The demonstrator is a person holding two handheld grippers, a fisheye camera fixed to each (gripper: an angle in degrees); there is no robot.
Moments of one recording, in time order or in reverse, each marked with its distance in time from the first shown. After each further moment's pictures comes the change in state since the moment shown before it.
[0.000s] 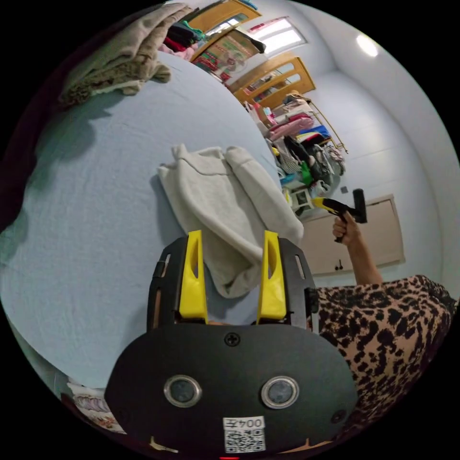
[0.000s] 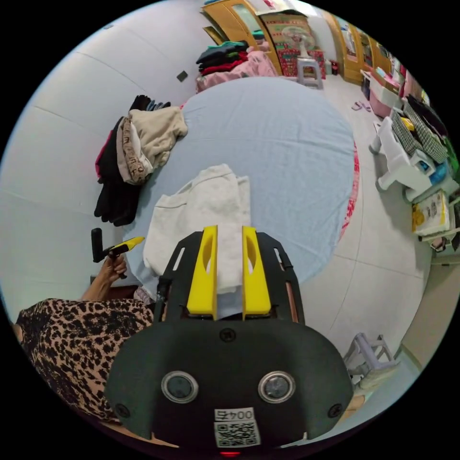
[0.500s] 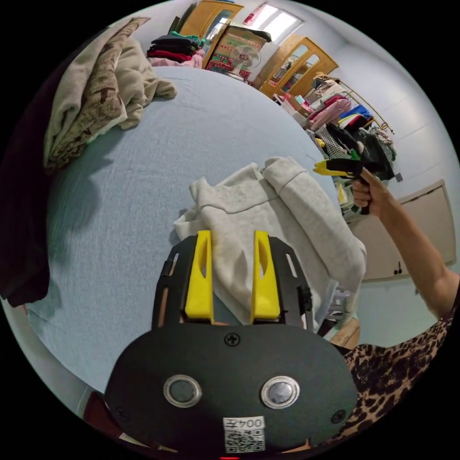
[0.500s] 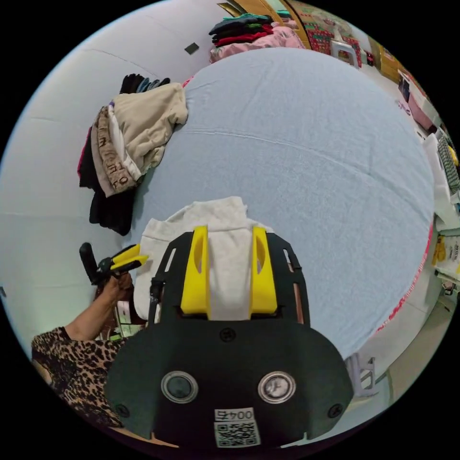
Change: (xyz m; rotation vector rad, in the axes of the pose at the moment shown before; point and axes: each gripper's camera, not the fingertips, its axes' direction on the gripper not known) left arm 0.013 -0.021 0.153 -0.010 -0.369 0.064; right arm -0.073 -0.305 0.092 -0.180 -0.114 -0.060
